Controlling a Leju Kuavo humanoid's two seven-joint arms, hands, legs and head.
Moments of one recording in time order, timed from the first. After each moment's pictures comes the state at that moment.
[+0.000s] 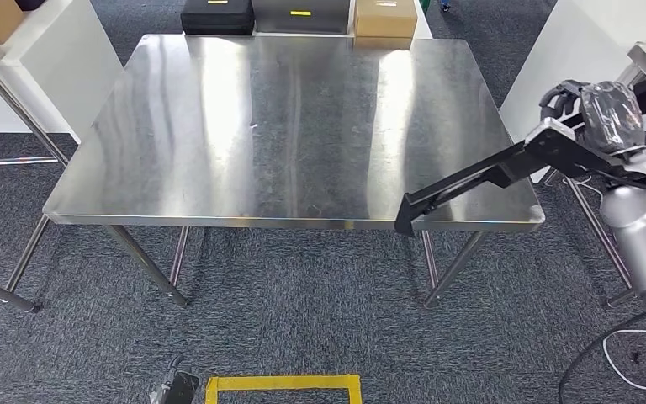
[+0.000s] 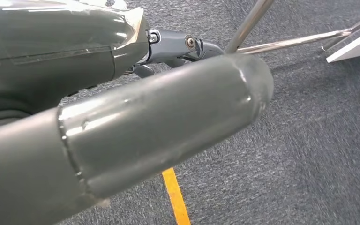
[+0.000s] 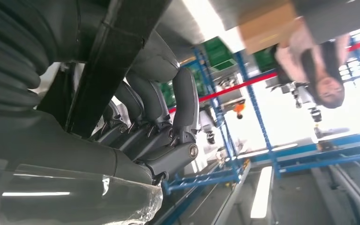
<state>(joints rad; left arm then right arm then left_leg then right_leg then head) -0.11 -0.07 -0.34 -0.35 0.16 0.47 -0.66 -0.97 -0.50 0.49 -0.90 0.53 -0.15 -0.38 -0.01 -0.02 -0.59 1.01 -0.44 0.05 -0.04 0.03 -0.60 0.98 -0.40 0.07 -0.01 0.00</state>
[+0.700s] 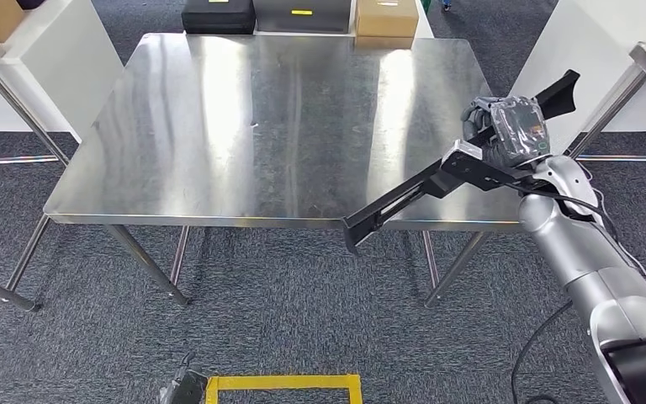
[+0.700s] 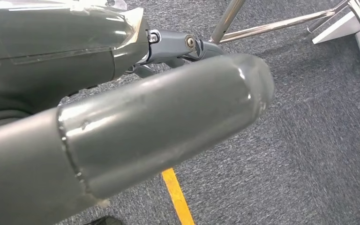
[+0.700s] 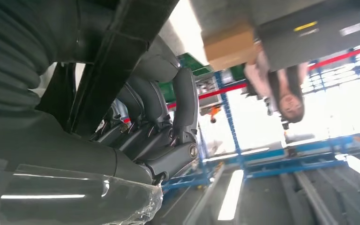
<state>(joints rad) -0.12 -0.07 -0.39 -0.34 0.15 0.45 -0.66 -0.99 -0.34 0.66 -0.76 0.55 -0.34 -0.38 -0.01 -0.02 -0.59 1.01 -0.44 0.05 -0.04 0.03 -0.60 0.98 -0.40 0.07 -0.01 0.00</state>
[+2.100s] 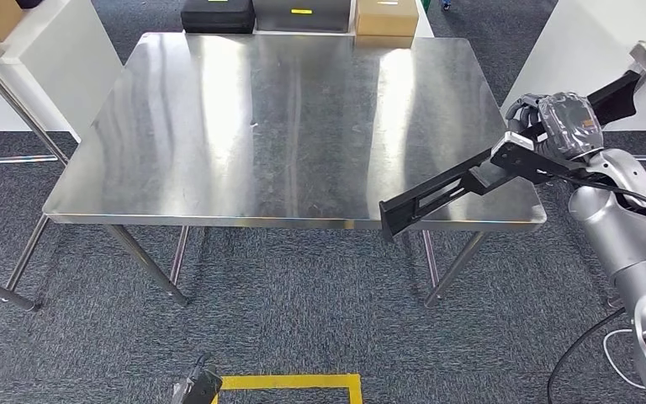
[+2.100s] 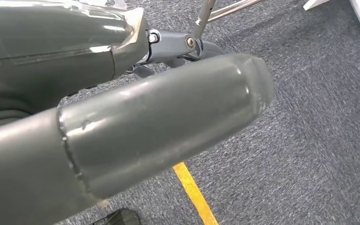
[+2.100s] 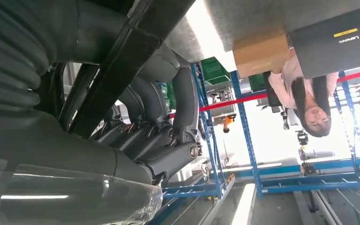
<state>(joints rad) -0.15 -0.06 -0.51 -0.32 0.11 0.41 -0.59 -1.06 -0.43 0.65 -0.65 0.51 -0.24 -0.50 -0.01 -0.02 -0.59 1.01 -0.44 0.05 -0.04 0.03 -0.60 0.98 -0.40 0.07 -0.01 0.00</state>
